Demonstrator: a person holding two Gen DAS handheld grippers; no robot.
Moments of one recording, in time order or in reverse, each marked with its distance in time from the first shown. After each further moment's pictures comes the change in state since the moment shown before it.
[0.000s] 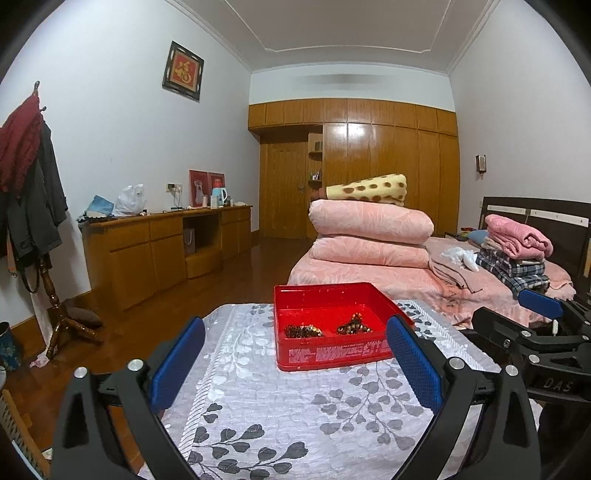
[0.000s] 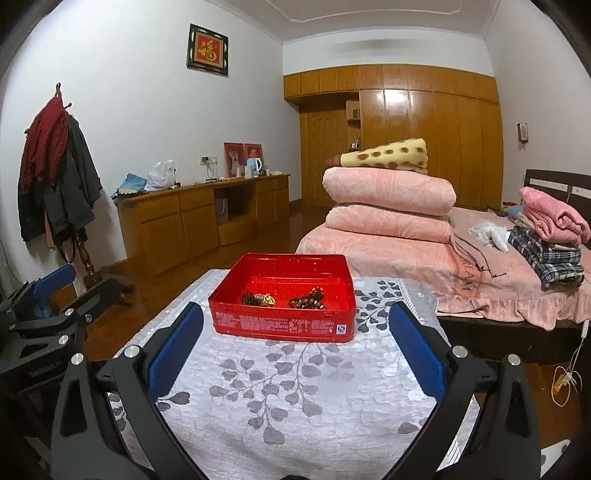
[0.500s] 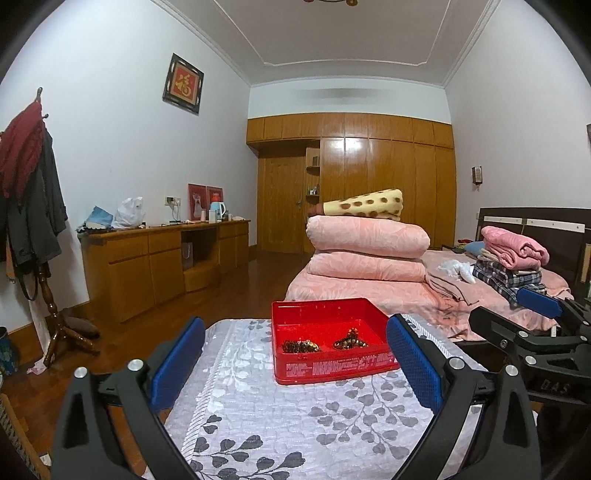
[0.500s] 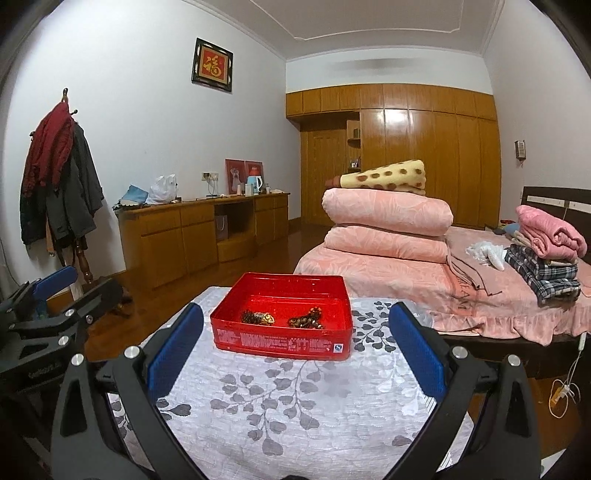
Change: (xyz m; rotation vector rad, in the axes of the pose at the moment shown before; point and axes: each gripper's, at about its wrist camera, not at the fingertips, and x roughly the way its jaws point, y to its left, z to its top) left arm -0.014 -0.002 0.007 0.002 -0.062 -0.010; right arm -0.015 0.004 0.007 -0.023 -0.069 -0.009
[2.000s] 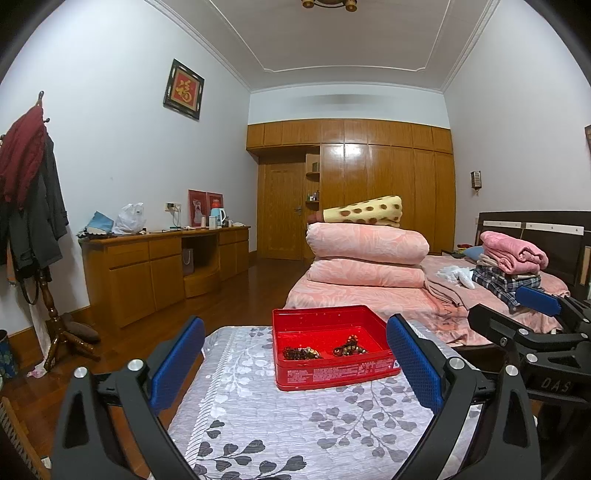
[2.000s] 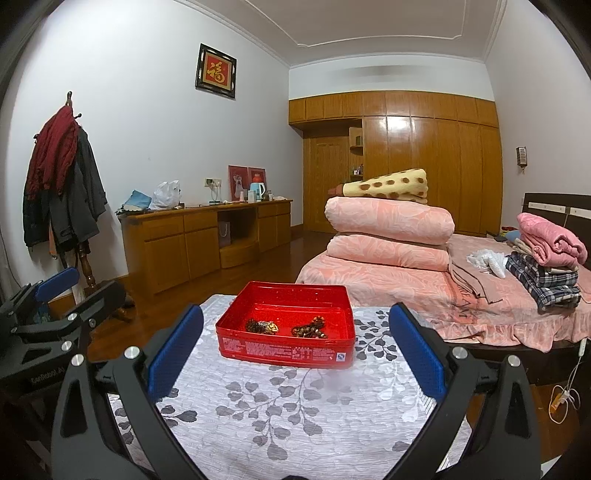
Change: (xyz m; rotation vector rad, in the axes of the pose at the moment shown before) left arm -0.006 -0.001 0.006 0.003 -0.021 0.002; right arm -0.008 0.009 0.009 -0.008 -0.024 0.006
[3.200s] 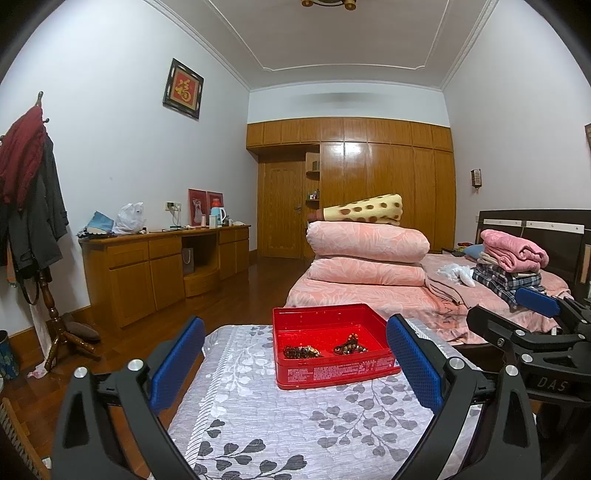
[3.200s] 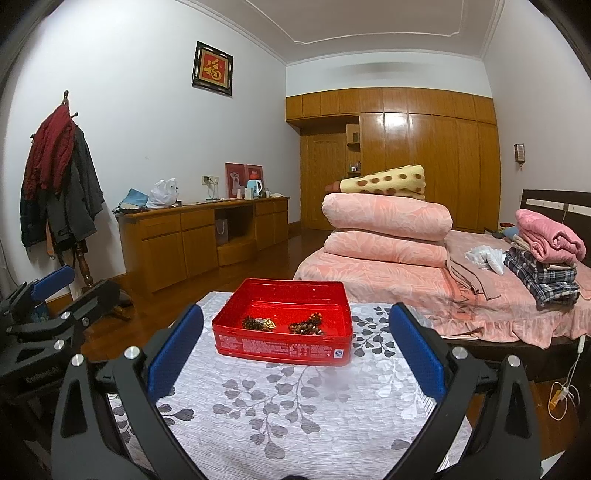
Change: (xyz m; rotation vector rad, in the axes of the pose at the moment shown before) left arm -0.001 0.002 -0.002 0.002 0.004 0.000; right arm 0.000 -0.007 -0.006 0.005 0.008 -0.008
